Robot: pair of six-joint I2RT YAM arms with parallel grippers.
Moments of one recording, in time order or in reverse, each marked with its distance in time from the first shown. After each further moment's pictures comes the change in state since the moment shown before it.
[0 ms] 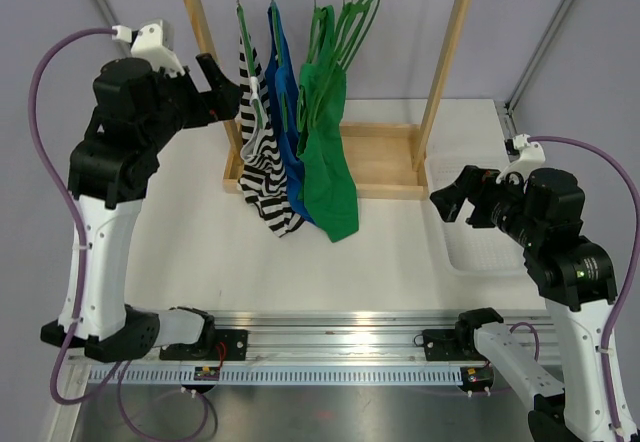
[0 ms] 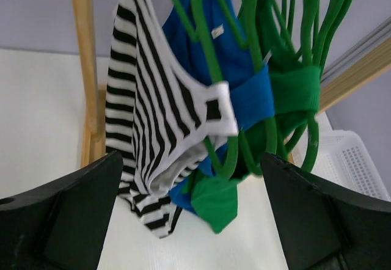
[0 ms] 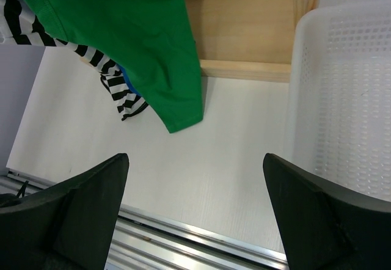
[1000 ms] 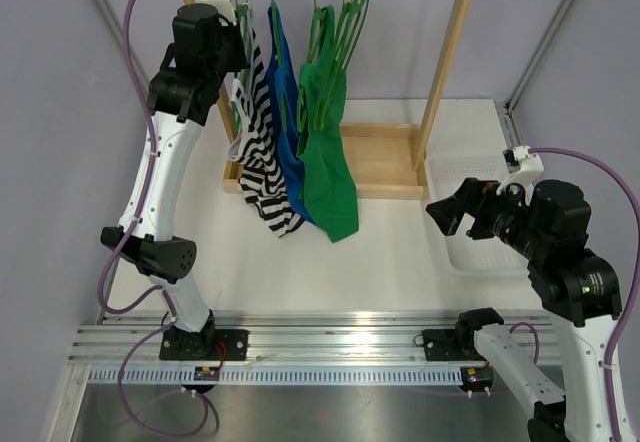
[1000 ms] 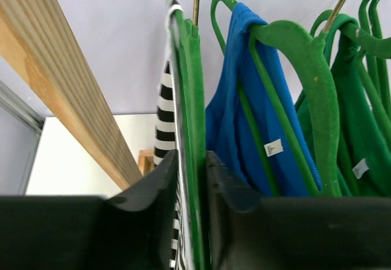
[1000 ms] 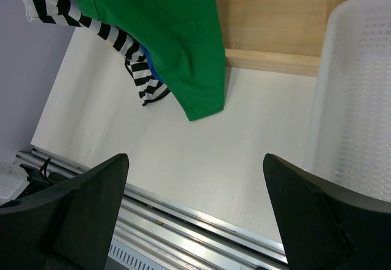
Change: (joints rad) left arm -0.026 0.509 0.357 0.189 -0.206 0.240; right arm 0.000 -0.058 -0.020 -0.019 -0.104 0.007
